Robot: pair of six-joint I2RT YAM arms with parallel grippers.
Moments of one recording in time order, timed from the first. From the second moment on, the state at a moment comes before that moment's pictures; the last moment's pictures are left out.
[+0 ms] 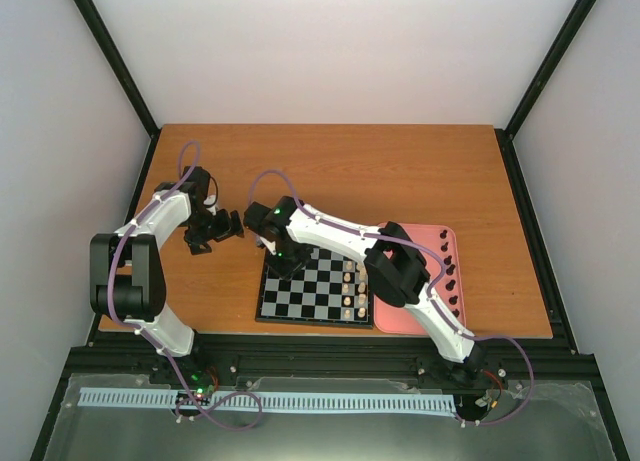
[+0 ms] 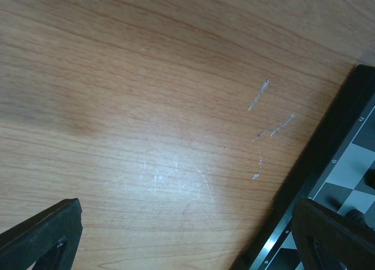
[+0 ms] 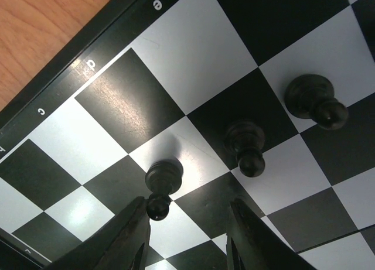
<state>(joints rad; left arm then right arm) -0.01 1.62 1.10 -0.90 0.21 -0.41 1.03 2.34 2.06 -1.27 -0.08 0.17</state>
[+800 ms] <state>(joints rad) -0.01 1.62 1.09 -0.90 0.21 -0.41 1.03 2.34 2.06 -1.26 -0.06 0.17</state>
